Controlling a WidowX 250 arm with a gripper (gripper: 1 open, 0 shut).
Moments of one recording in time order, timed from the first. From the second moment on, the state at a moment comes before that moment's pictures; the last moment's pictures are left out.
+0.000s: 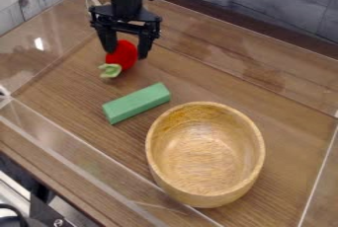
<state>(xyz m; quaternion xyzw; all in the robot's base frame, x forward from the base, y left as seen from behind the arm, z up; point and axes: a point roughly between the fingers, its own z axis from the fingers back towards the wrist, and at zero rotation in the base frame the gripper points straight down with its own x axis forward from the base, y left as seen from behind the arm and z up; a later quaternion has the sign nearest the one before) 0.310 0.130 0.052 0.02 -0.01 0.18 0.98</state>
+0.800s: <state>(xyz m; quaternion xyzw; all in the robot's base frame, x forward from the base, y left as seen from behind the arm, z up) 0.310 0.130 0.050 0.02 -0.01 0.18 0.98</state>
